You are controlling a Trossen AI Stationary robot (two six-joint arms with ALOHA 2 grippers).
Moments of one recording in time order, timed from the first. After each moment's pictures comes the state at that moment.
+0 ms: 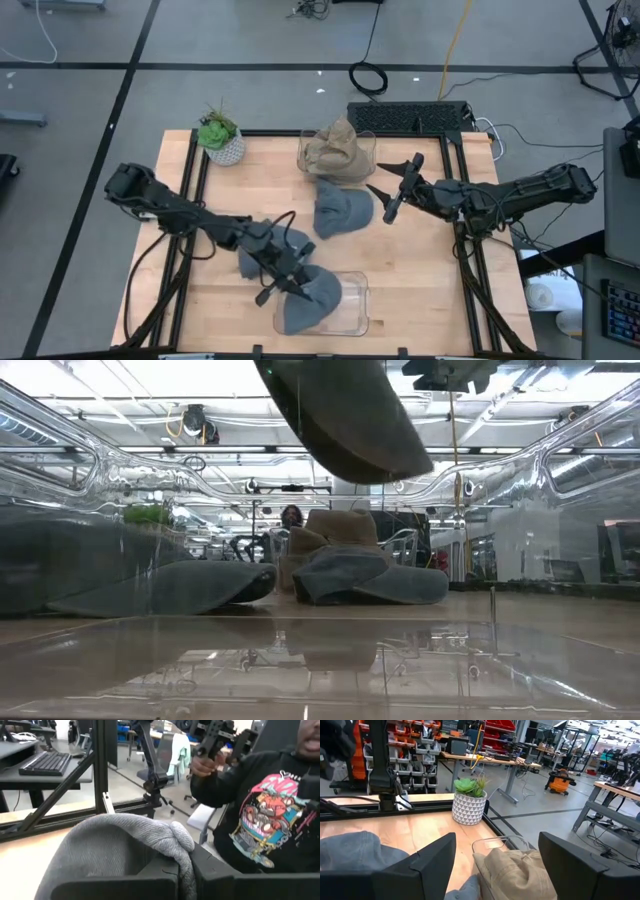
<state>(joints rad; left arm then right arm) -0.35 1.55 0.91 0.57 0.39 -0.10 0.17 0.96 0.74 0.10 0.68 -0.06</state>
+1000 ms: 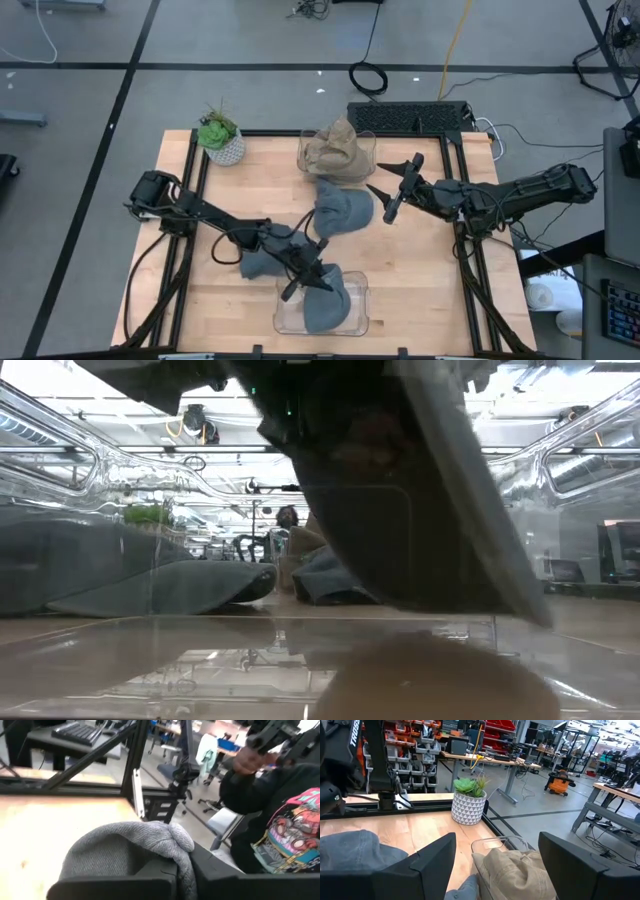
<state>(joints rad) -0.28 1.76 0.91 0.75 0.35 -0.26 0.17 0.96 0.74 0.10 0.68 -0.08</state>
